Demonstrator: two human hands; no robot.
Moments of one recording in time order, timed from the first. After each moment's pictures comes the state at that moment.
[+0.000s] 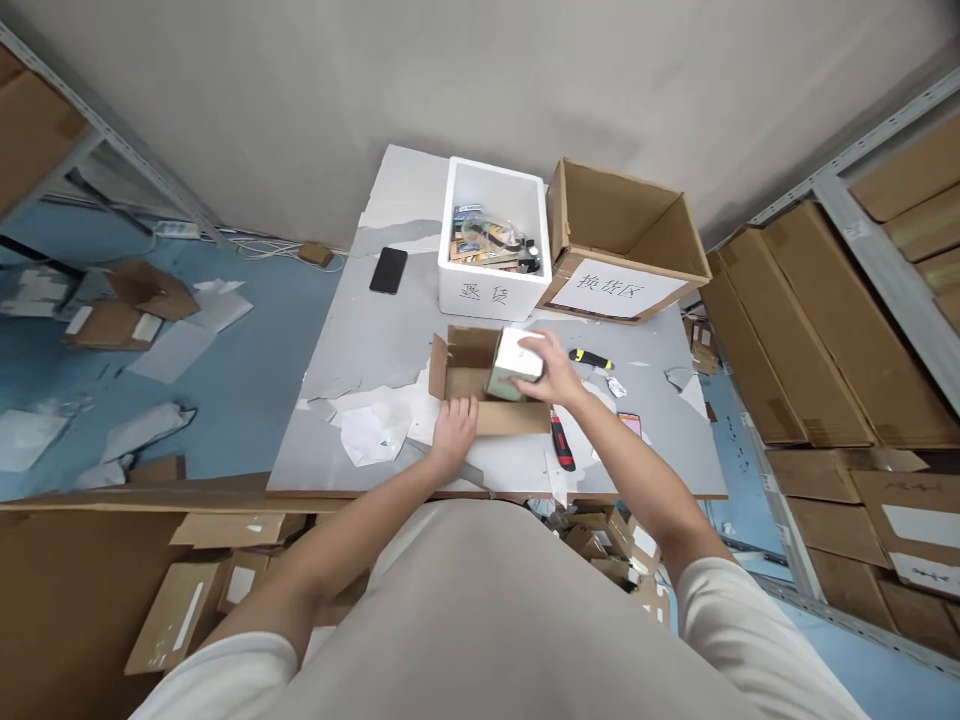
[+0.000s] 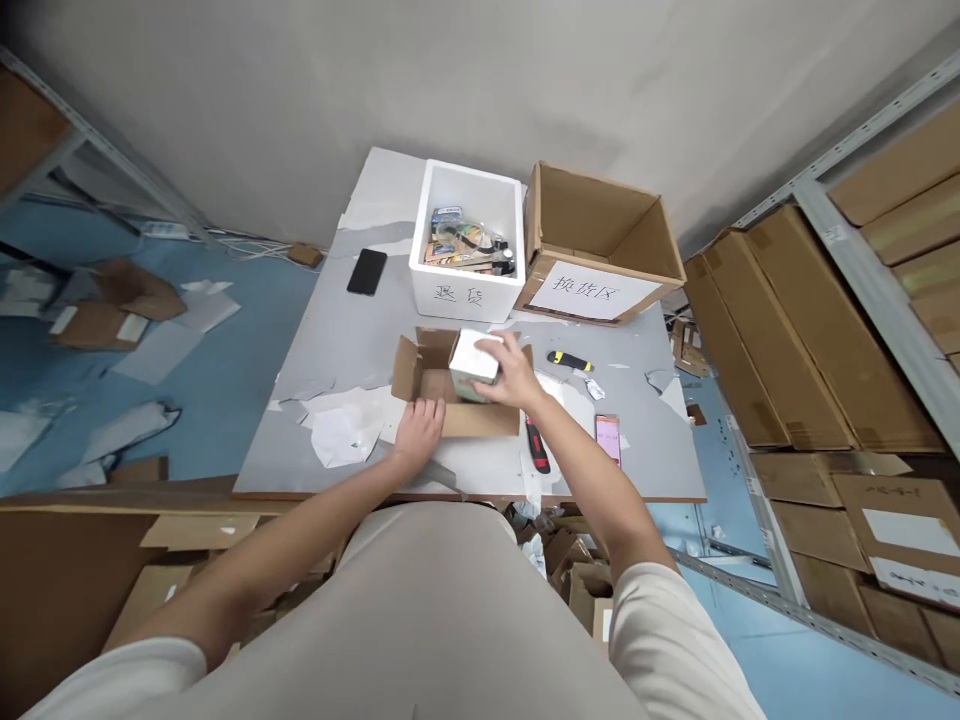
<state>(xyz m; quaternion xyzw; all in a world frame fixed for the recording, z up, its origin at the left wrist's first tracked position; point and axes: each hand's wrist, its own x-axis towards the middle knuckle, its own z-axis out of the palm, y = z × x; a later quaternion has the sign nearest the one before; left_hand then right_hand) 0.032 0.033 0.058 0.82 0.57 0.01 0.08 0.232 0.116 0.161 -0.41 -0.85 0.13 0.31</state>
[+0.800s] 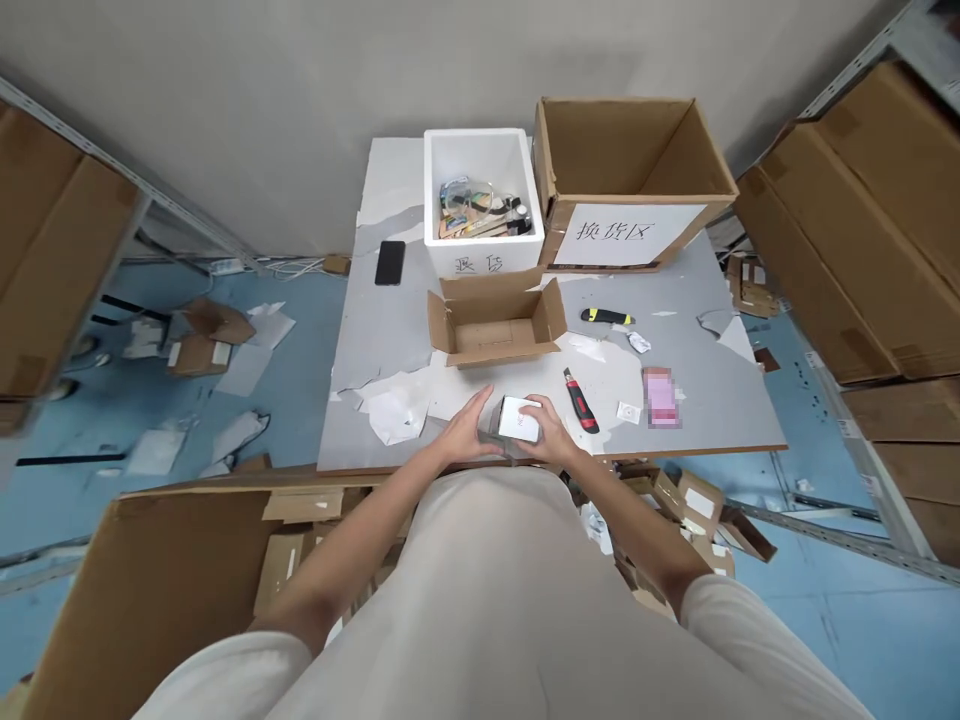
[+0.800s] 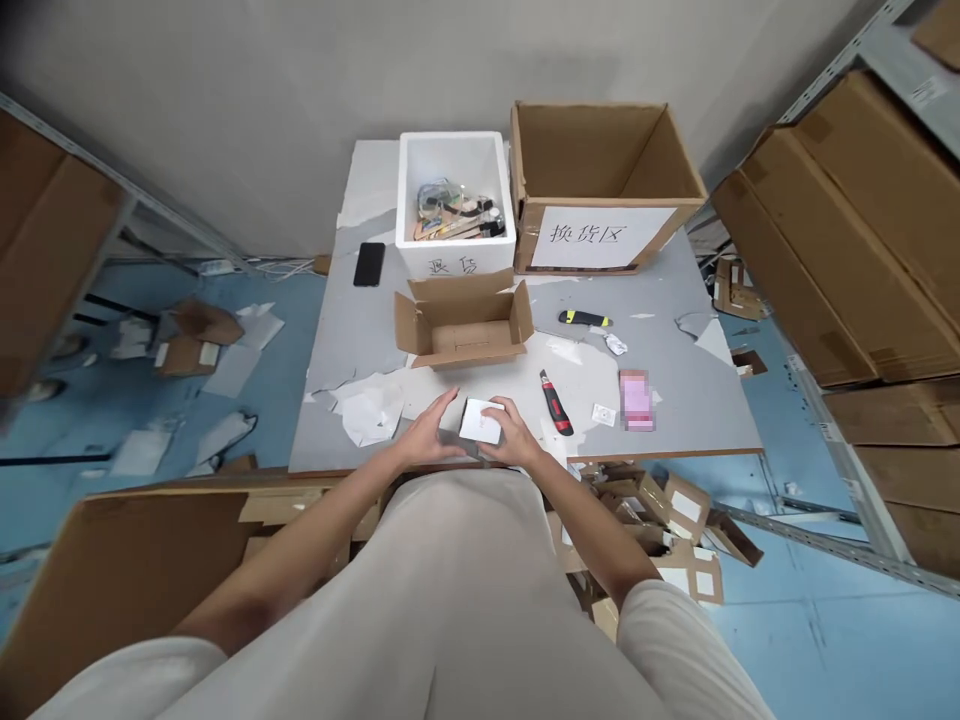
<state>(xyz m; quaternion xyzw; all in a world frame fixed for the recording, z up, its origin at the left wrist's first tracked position) 0.010 -0.012 0.073 0.79 0.43 0.15 0.41 0.239 -0.044 0.036 -0.46 -0.77 0.27 0.35</state>
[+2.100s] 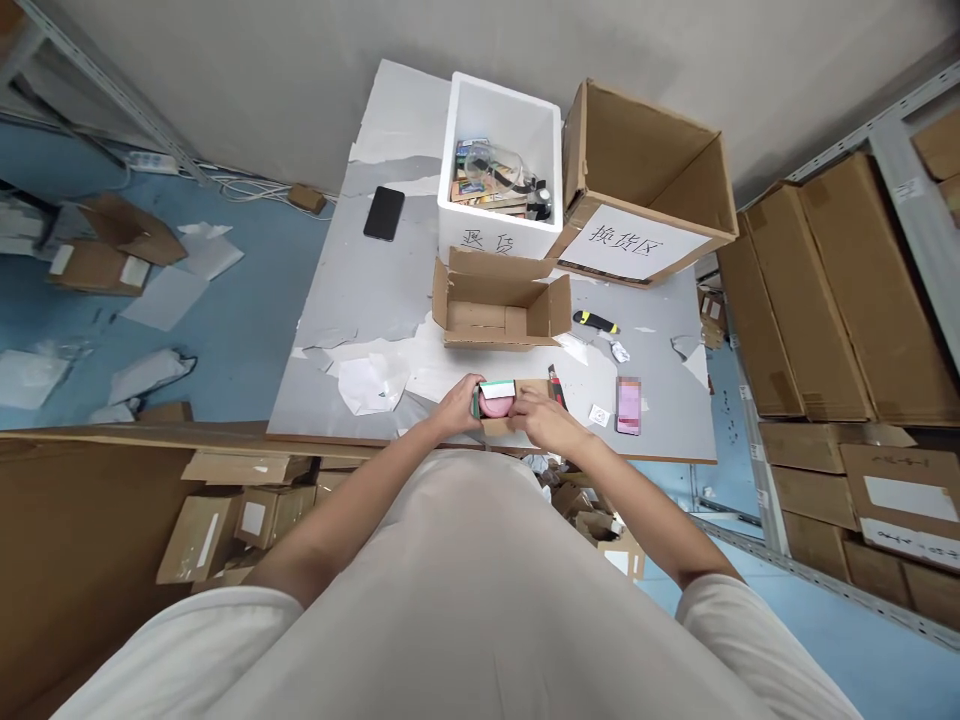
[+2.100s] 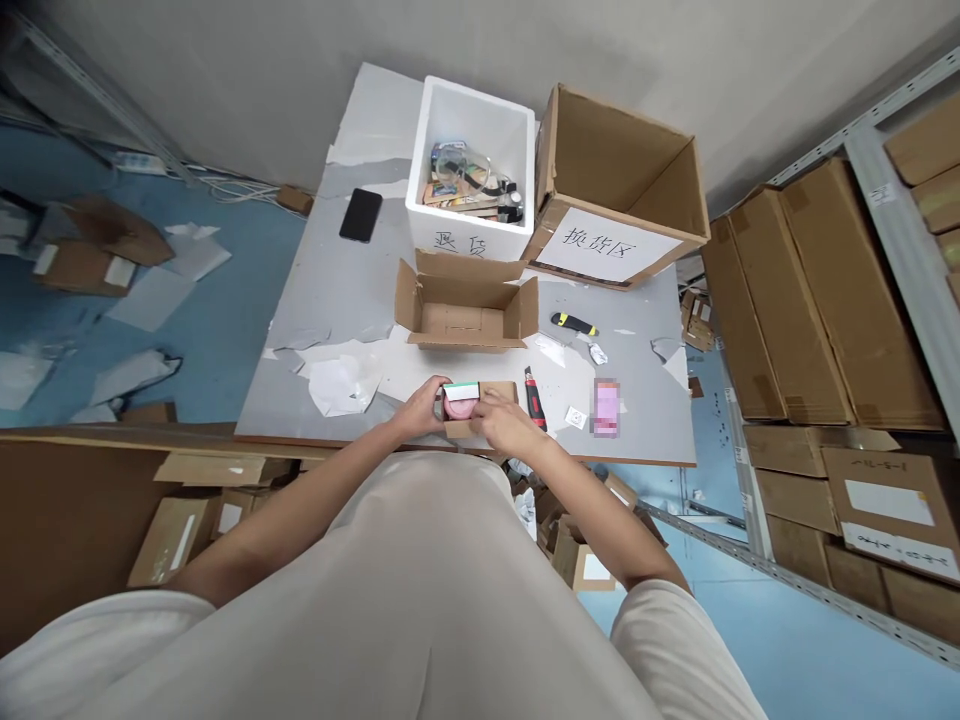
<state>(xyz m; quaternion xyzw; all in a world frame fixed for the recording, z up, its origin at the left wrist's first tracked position) 0.028 0.000 0.020 0.72 0.46 0.27 0.45 0.230 -0.007 0.132 -0.29 -0.94 0.16 -0.08</state>
